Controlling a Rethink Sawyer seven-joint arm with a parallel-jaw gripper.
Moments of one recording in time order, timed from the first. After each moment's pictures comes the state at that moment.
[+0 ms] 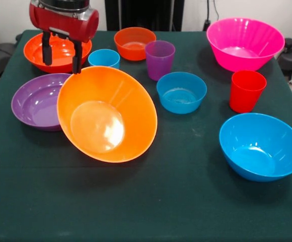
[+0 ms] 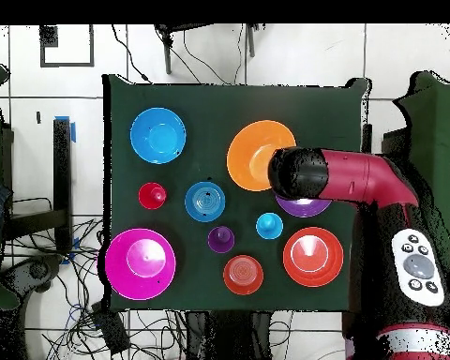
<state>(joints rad) -0.53 -0.68 0.19 1.48 -0.42 0.65 1.94</state>
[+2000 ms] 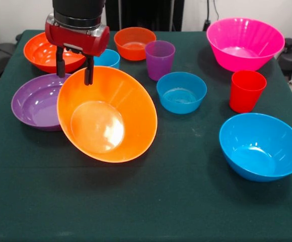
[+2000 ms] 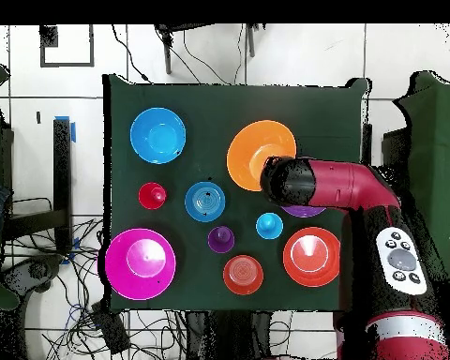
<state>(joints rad) -0.52 -0.63 0.16 1.51 -0.42 0.57 1.94</state>
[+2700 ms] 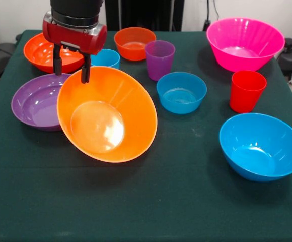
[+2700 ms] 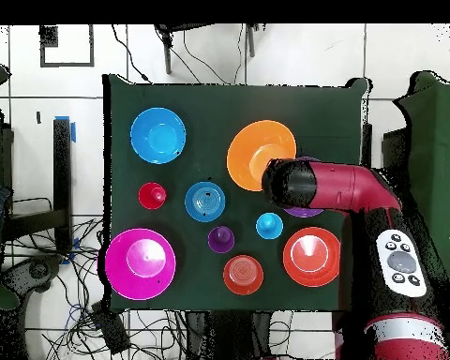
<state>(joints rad) -0.50 -0.63 0.14 1.51 -0.42 0.57 1.94</state>
